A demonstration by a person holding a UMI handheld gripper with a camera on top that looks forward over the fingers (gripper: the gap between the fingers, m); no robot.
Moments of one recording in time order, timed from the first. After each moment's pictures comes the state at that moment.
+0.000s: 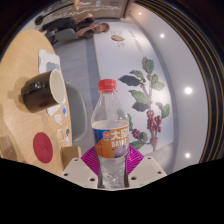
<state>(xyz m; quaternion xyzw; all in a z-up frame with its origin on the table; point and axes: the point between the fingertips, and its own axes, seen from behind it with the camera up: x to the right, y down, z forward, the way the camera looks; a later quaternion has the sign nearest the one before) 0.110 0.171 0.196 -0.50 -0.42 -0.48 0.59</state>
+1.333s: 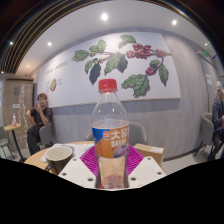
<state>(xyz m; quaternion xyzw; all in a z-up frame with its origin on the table) 0.067 0.213 0.088 -0.72 -0.08 0.11 0.68</state>
